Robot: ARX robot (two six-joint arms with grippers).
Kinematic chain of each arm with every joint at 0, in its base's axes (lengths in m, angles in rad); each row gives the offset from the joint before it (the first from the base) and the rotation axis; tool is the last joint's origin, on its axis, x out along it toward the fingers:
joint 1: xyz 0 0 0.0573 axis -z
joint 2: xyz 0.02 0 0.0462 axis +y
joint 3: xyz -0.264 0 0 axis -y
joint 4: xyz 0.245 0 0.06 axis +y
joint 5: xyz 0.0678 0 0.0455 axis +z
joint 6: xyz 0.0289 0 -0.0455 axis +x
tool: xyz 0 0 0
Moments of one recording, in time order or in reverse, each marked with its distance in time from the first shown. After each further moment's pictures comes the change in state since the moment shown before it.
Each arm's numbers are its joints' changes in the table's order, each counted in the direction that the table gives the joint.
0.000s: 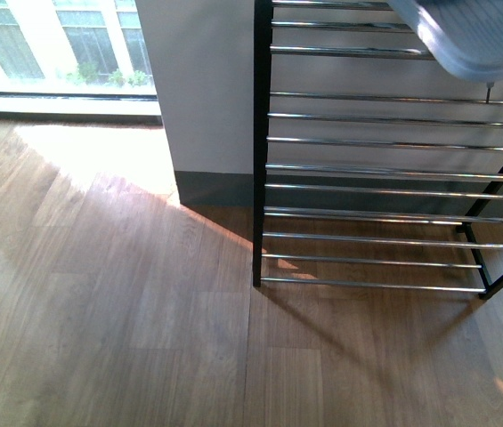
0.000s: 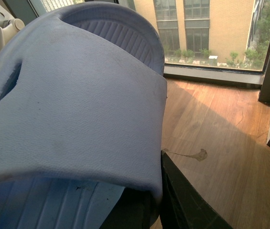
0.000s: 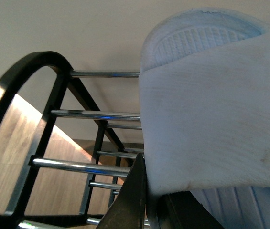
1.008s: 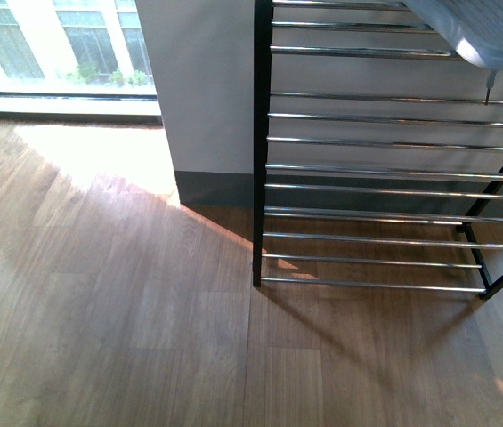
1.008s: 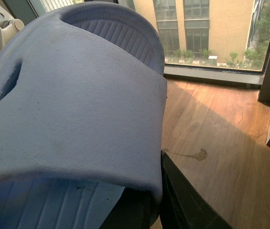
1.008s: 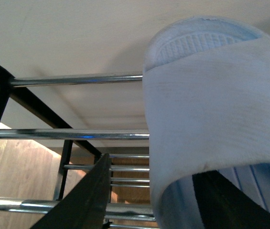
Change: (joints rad) left arm 0.000 0.000 0.000 0.000 0.000 0.000; right arm 0.032 -0.121 -0.065 0.034 -0.002 0.035
